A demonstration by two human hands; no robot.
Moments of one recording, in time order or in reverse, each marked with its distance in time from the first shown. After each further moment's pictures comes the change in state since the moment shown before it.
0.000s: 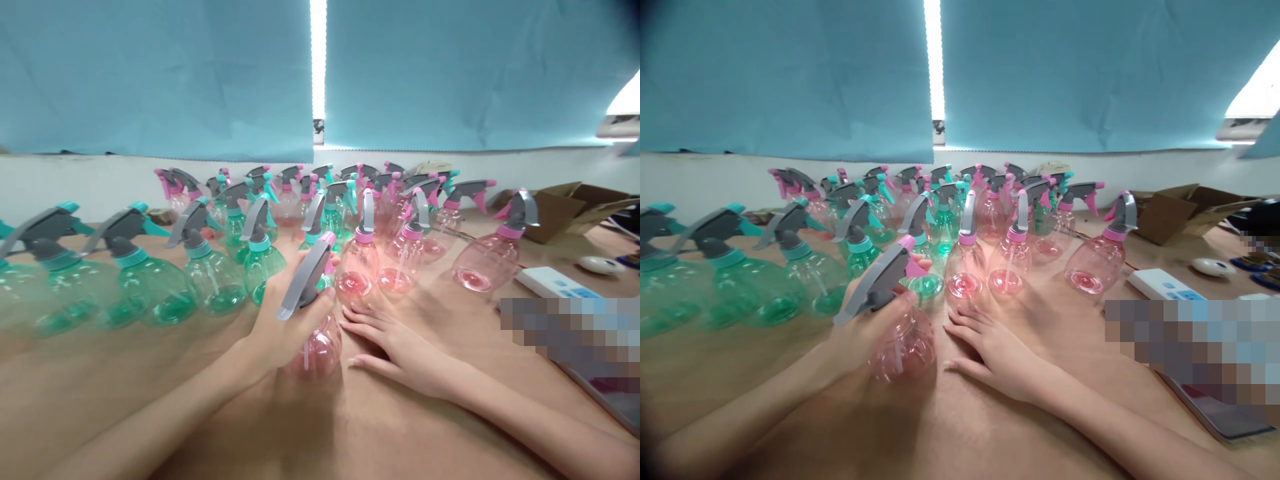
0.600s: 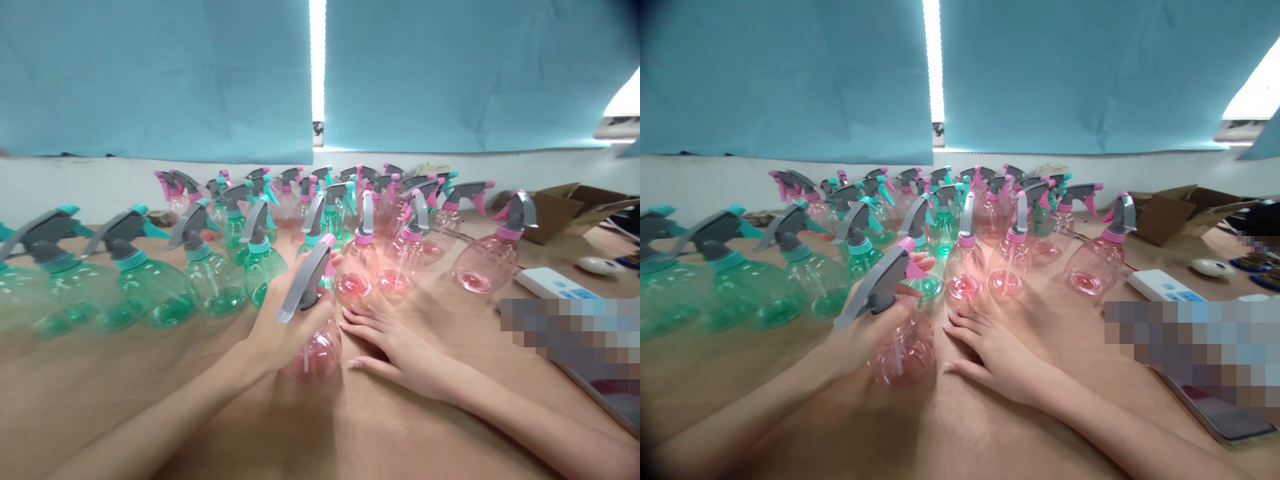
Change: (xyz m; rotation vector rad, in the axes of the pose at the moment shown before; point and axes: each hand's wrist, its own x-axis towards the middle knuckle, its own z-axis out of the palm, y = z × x) left_hand 0.003 0.006 -0.002 -0.069 -0.089 -0.048; right_hand 0.000 0.001 0.001 -0.004 -0.004 0.005
